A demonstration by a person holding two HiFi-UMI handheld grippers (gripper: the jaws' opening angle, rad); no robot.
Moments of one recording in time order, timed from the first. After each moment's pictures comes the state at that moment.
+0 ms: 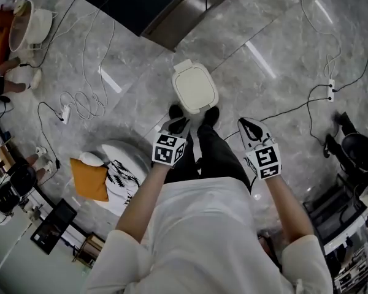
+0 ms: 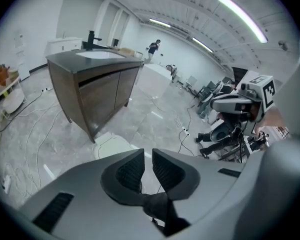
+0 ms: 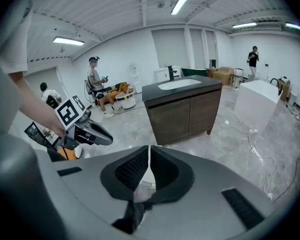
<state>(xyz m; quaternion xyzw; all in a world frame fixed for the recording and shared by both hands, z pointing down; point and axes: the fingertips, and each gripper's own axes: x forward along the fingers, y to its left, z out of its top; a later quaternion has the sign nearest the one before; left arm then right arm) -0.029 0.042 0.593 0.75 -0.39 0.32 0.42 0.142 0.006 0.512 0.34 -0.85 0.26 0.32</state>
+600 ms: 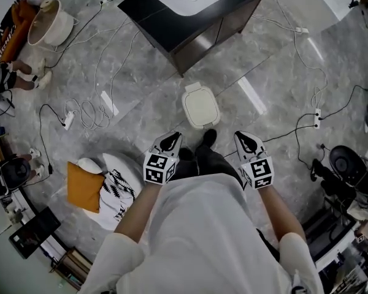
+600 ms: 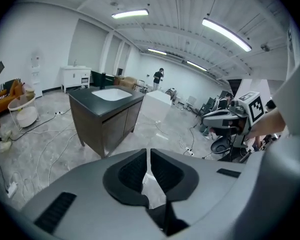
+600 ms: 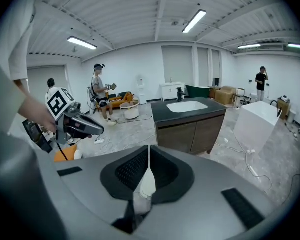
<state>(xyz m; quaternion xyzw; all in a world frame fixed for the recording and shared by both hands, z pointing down) -0.104 0.056 0.446 0.79 -0.47 0.22 0.33 0.086 0.021 0.410 0.35 -0.88 0.18 0.28</state>
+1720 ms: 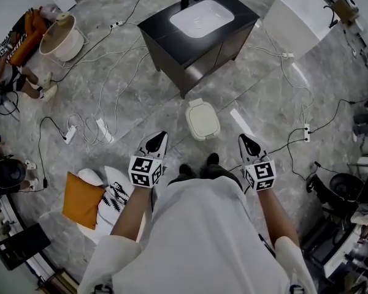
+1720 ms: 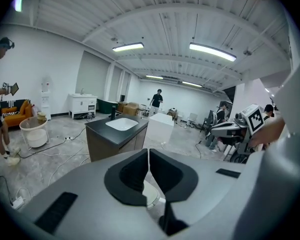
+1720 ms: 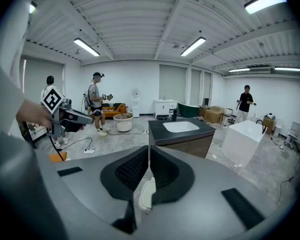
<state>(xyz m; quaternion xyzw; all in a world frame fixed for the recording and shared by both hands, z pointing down) -0.203 0.104 0.332 0.81 -0.53 0.14 0.22 0.060 0.078 0.318 0.42 -0.87 0.10 0.22</state>
